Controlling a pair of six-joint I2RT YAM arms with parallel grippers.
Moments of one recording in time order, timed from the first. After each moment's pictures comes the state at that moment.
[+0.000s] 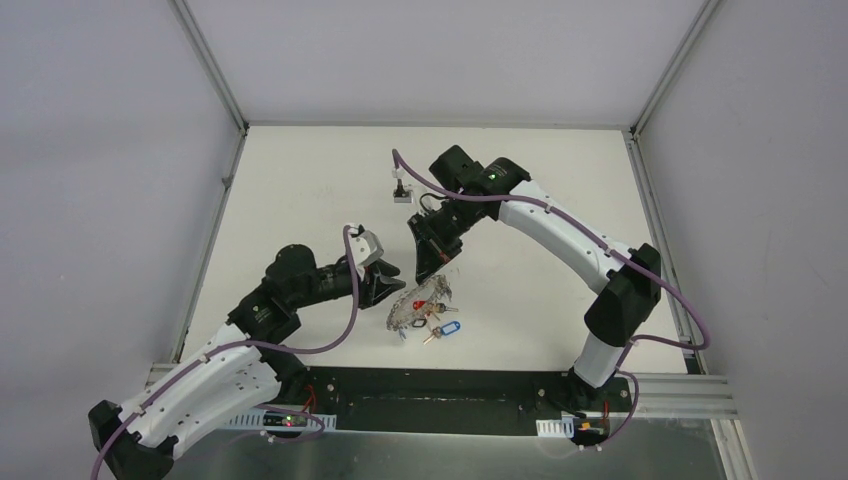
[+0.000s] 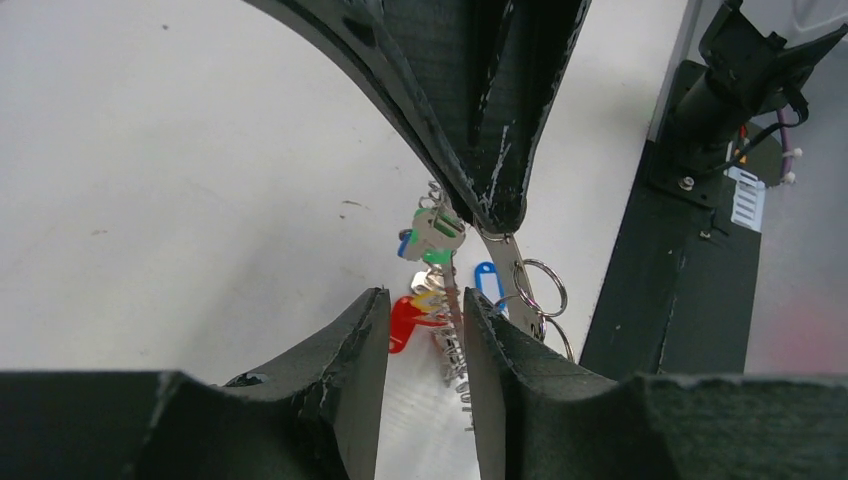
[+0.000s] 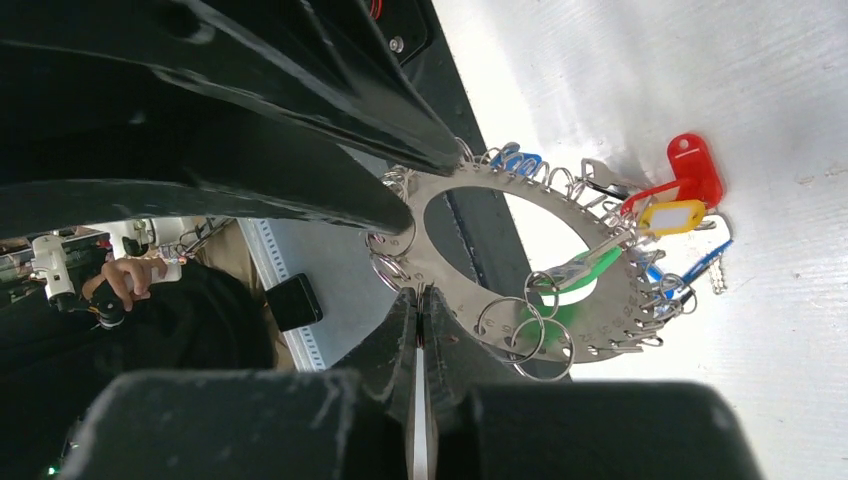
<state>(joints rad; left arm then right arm) -0.72 0.62 0.58 -0.07 0.40 0.08 0.81 1.75 1.73 -1.17 -0.78 0.04</state>
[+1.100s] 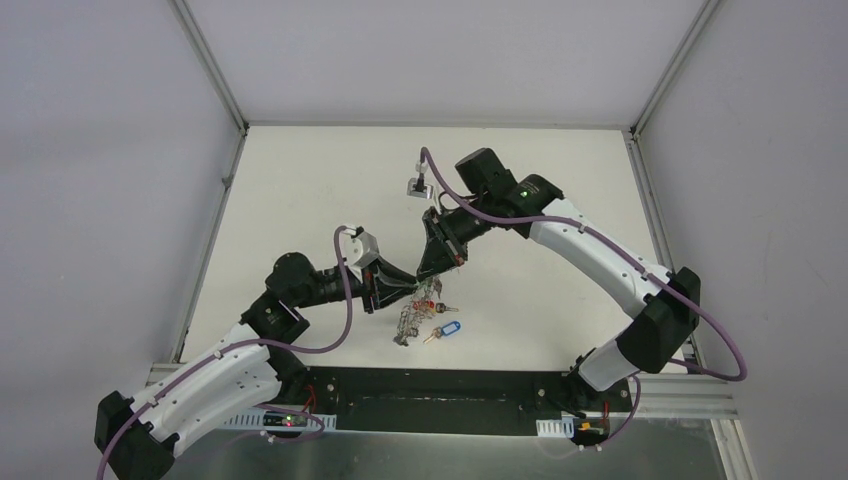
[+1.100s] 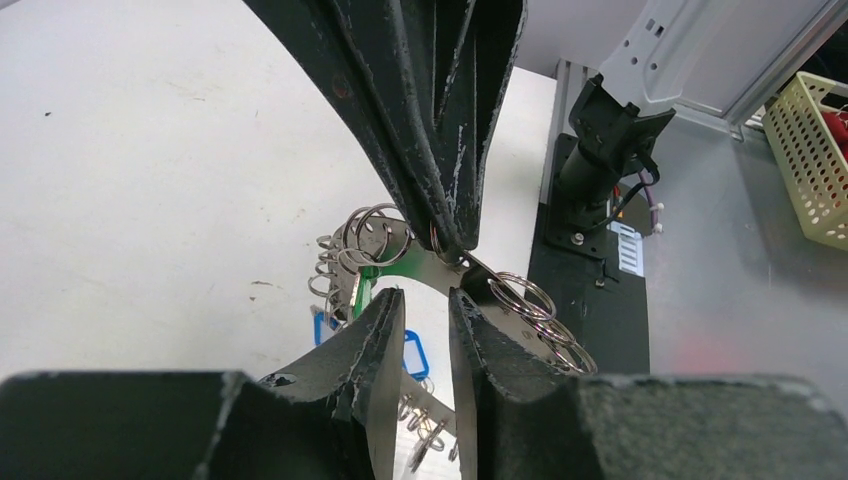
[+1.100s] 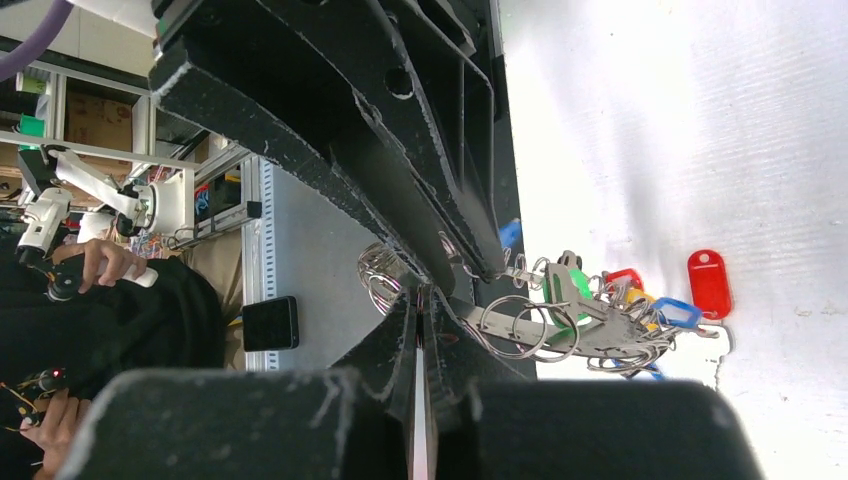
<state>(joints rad) -0.72 0.66 0.44 0.30 0.59 -0.13 0.77 1.55 1.50 -0.87 -0.98 0.00</state>
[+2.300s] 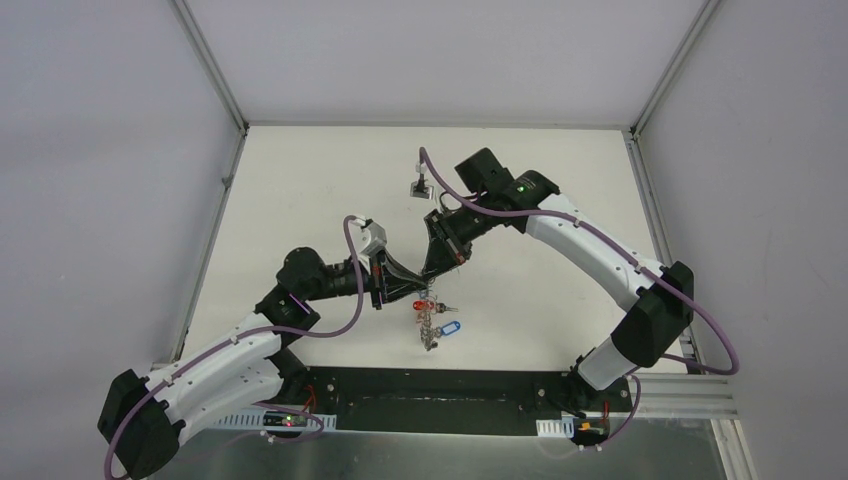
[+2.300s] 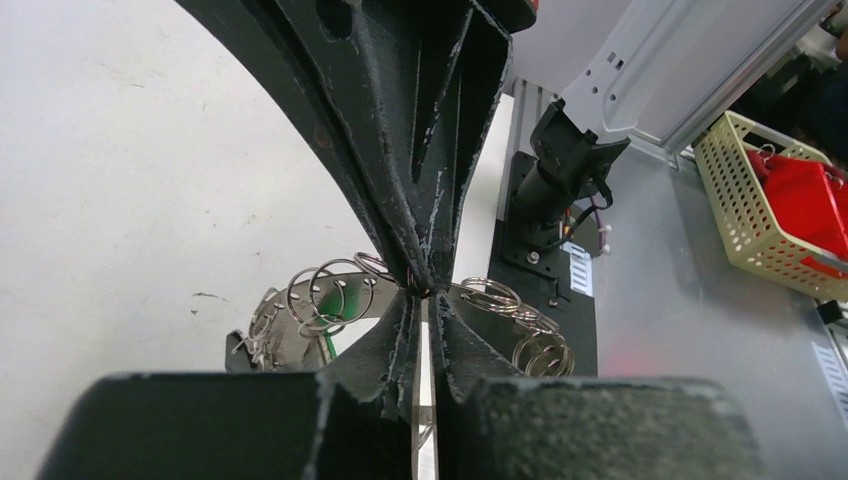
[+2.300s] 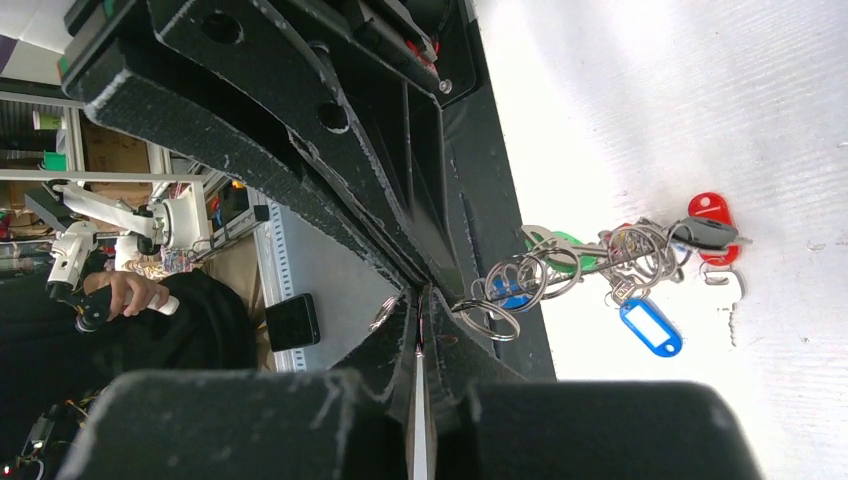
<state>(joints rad) -0.72 0.78 0.44 0.46 0.65 -0.29 0.76 1.58 1.52 -0.94 -0.93 0.04</state>
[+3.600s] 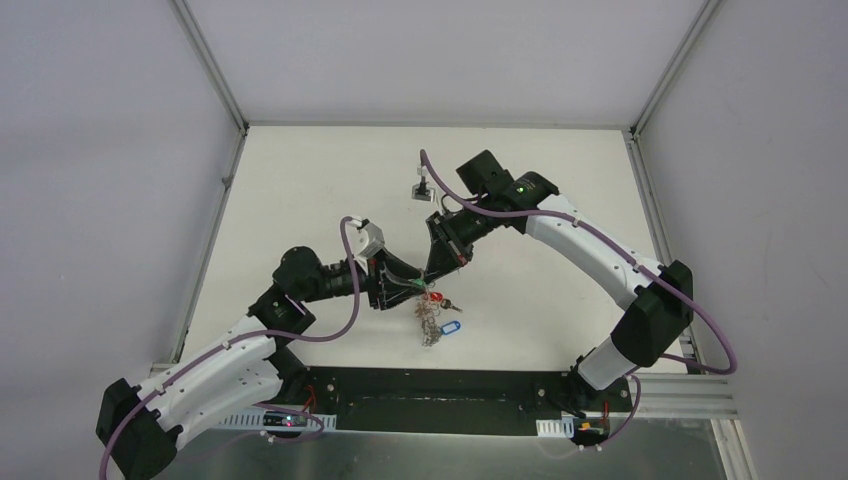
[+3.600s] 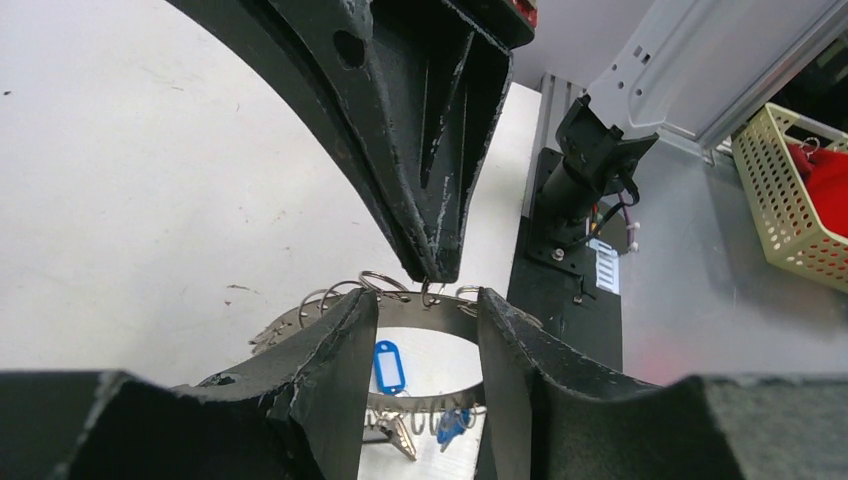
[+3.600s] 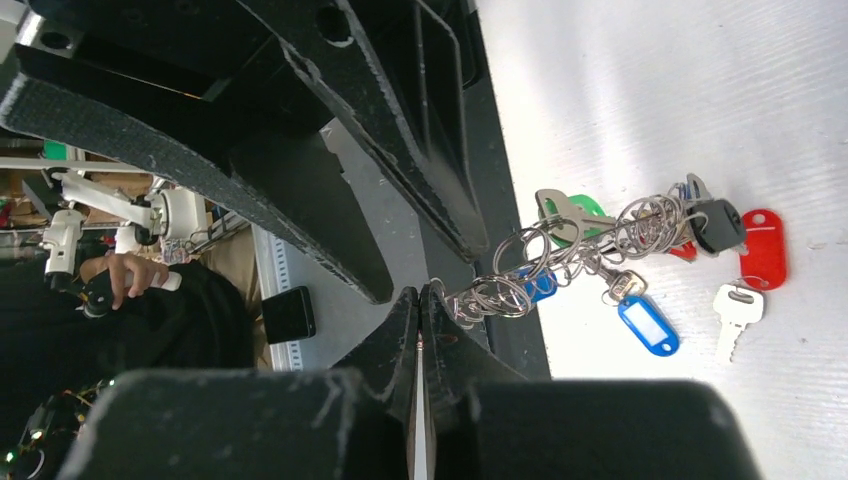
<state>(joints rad) -0.72 0.72 0.45 0.37 0.58 -0.23 0.74 1.58 1.49 -0.94 -0.94 0.01</state>
